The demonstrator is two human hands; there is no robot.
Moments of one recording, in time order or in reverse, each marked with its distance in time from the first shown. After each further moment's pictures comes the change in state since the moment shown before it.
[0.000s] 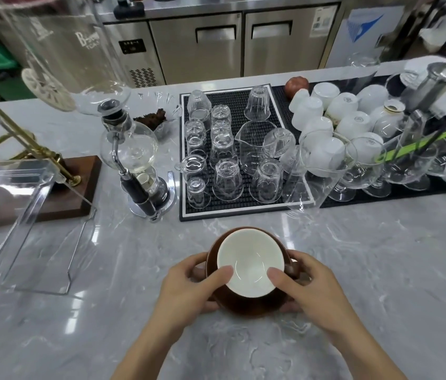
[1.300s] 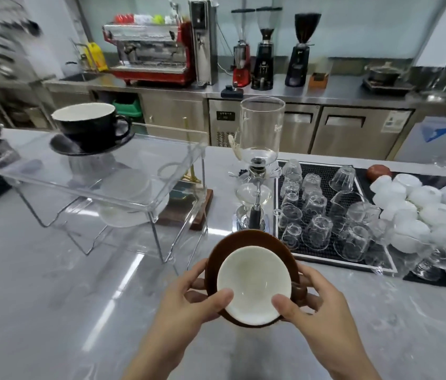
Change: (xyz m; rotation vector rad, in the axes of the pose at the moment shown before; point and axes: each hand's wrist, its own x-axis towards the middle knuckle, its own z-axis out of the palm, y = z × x) left_hand -0.127 0.024 -0.150 -0.249 0.164 0.355; right_hand -0.078 -0.077 0.141 -0.089 -0.195 -0.409
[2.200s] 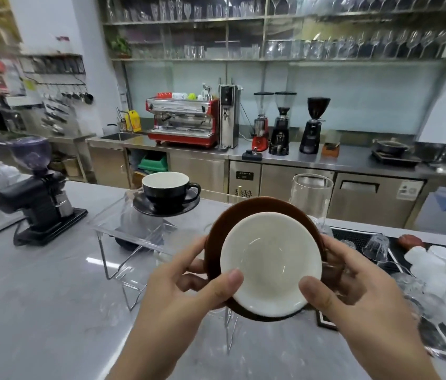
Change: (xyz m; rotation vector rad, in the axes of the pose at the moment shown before) left_hand -0.027 0.138 -0.092 -0.015 0.008 0.474; right_hand 0.002 -0.168 0.082 0.077 -0.070 -0.408
